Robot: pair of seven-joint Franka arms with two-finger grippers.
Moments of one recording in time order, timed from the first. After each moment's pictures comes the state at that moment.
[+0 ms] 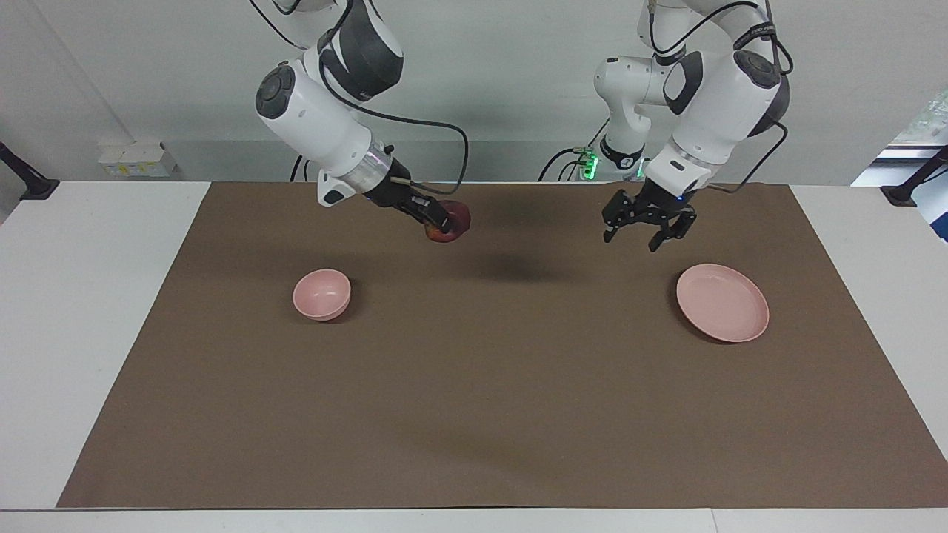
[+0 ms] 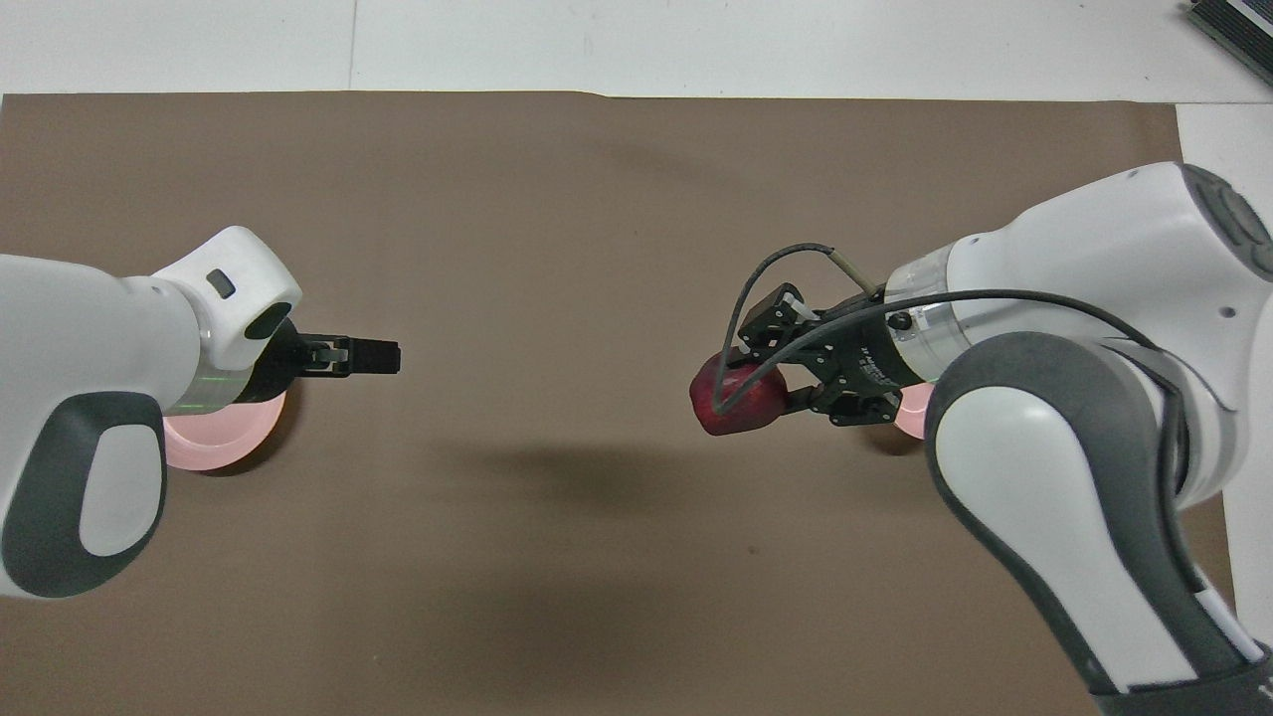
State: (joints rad) left arm -0.19 -0.12 -0.05 -2.03 -0.19 2.07 -0.06; right arm 0.22 0.05 0.04 -1.80 0.53 1.83 0.67
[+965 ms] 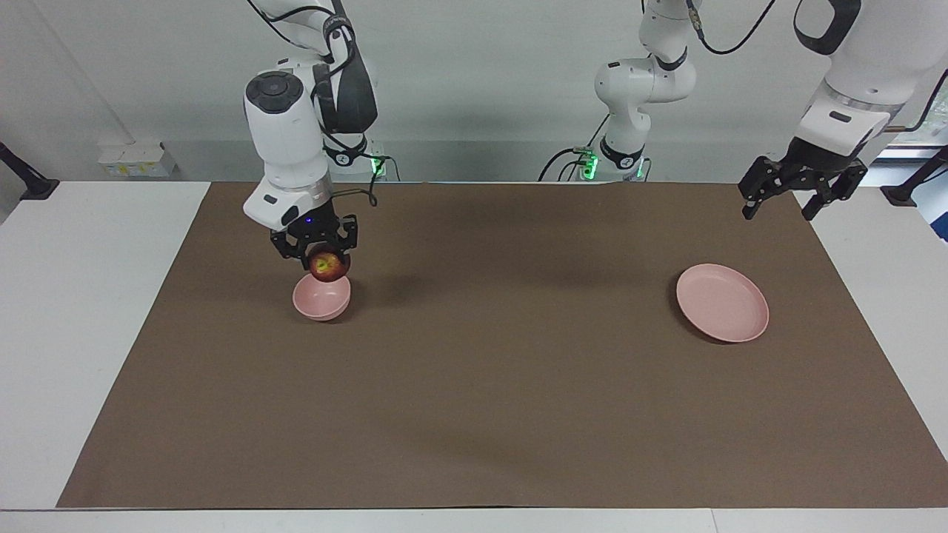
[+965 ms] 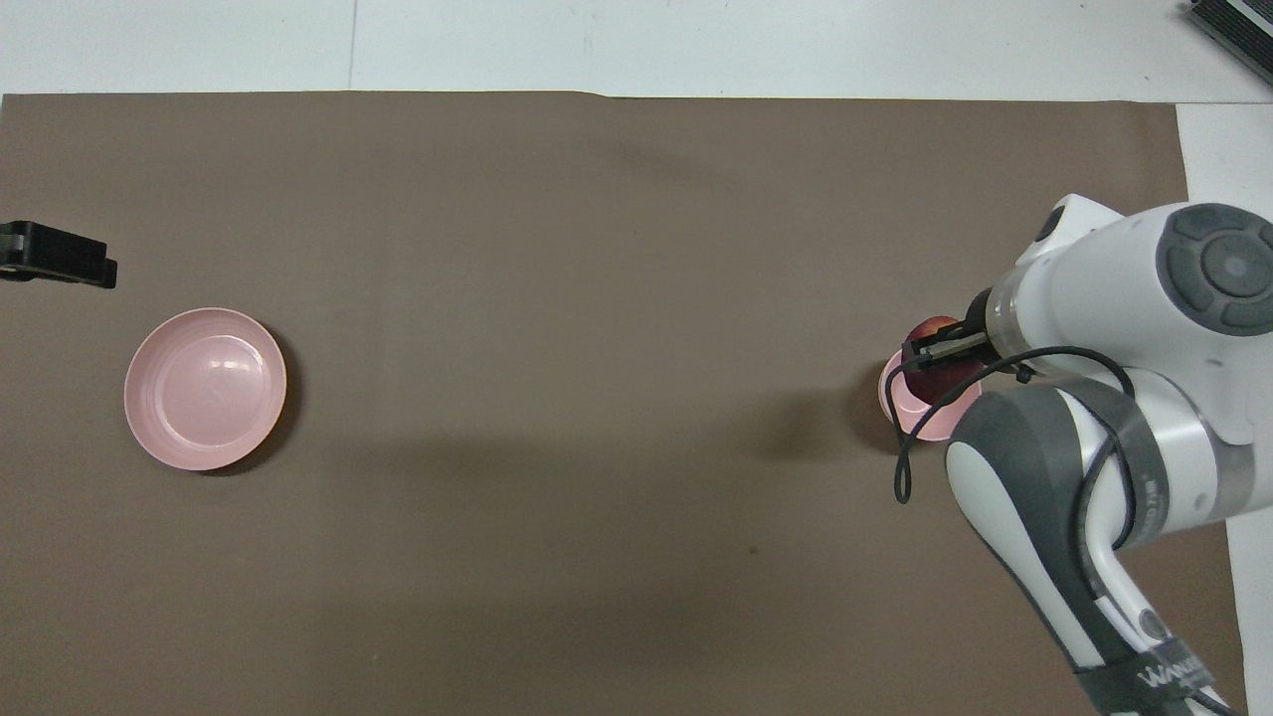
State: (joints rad) left arm 0.02 0.04 -0.05 -1.45 0.01 1.59 0.08; right arm 0.10 -0.01 0.04 -1.99 -0.09 2.05 -0.10
